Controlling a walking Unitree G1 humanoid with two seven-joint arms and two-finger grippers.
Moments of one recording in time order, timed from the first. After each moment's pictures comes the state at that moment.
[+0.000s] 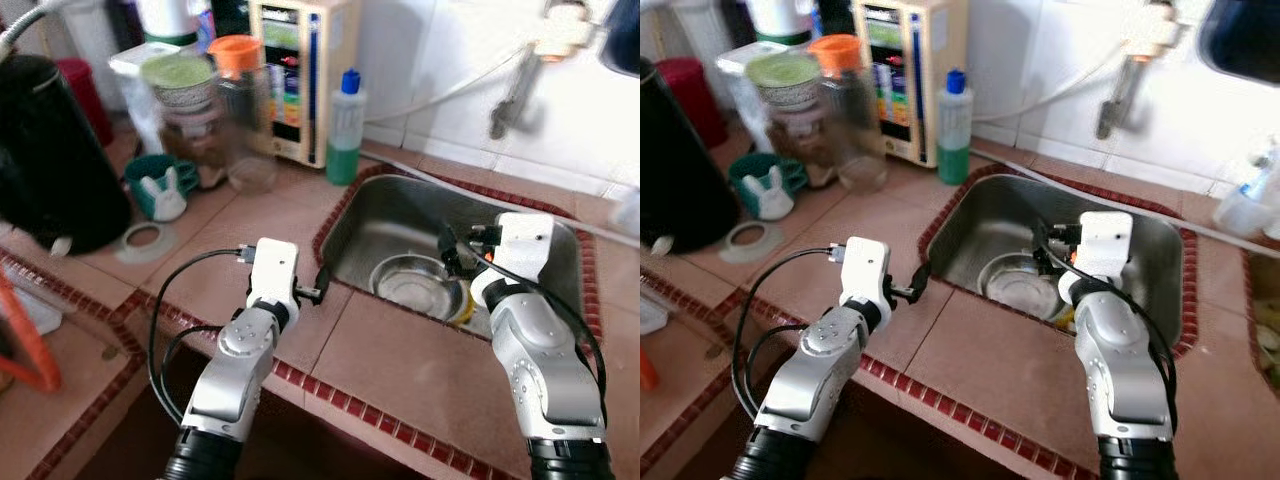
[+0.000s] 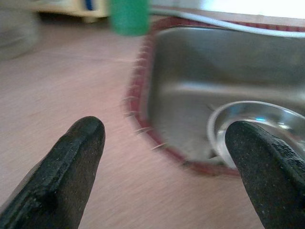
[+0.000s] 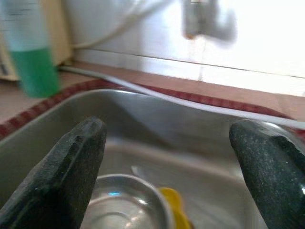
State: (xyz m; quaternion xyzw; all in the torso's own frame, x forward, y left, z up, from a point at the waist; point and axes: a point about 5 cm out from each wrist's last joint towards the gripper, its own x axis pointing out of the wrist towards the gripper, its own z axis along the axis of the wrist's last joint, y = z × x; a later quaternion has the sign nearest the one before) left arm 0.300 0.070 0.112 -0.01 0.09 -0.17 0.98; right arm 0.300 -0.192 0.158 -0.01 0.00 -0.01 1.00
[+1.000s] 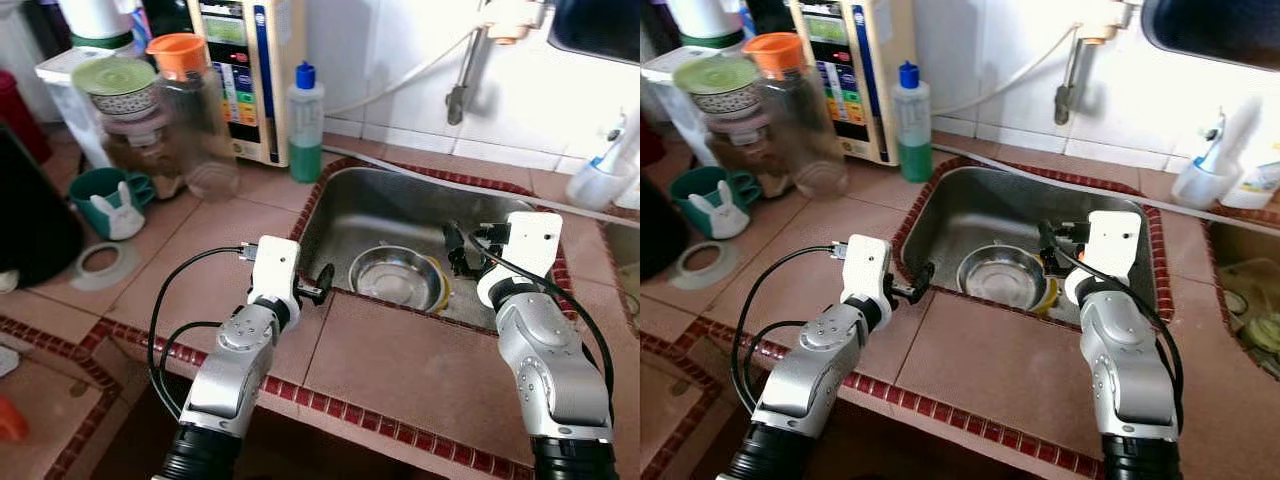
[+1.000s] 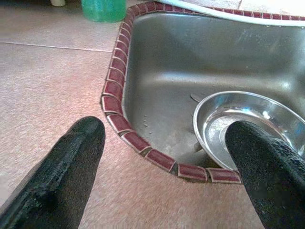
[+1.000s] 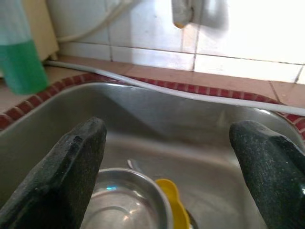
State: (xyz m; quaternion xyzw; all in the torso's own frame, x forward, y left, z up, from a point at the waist) left arm 0.300 0.069 0.113 -0.02 0.11 -0.19 0.97; right arm 0.300 -0.191 0.157 0.00 0.02 -0.01 1.00
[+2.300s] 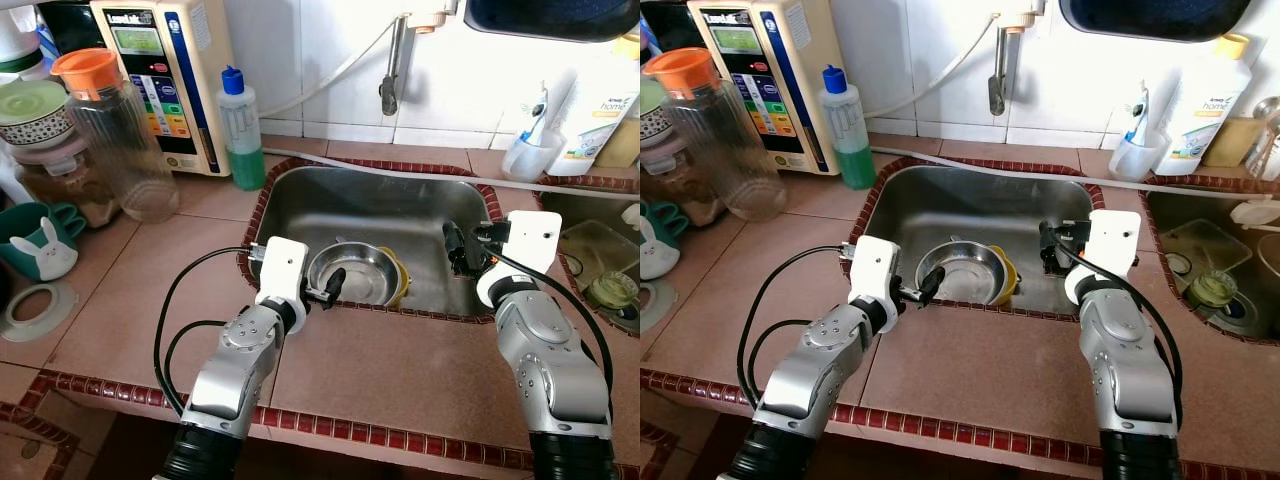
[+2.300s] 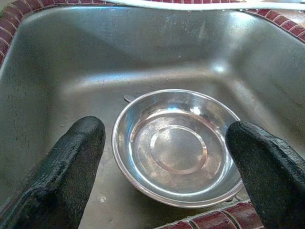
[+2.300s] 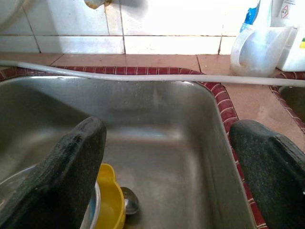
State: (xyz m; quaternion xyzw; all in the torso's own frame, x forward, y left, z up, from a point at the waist) left arm 0.297 0.062 0.114 -0.03 0.12 -0.23 0.97; right arm 0.302 -0.195 0.157 0.01 0.03 -0.02 1.00
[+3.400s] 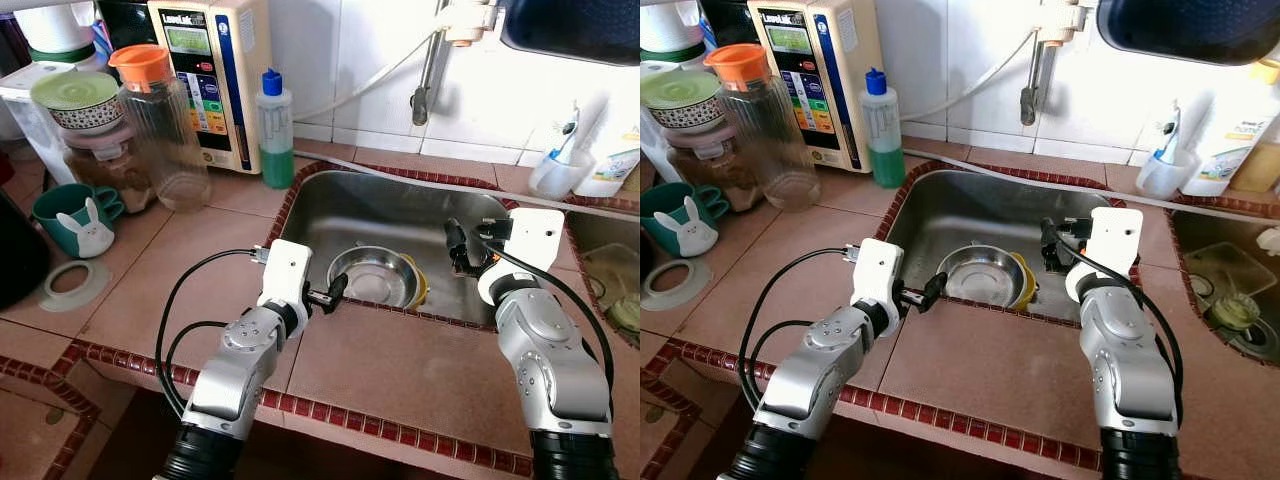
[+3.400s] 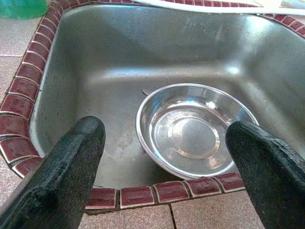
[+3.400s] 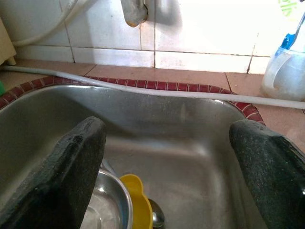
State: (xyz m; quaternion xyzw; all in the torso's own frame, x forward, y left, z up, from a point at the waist) left arm 0.295 0.060 0.112 -0.02 0.13 -0.23 0.96; right arm 0.303 -0.194 0.159 0.01 0.03 -0.02 1.00
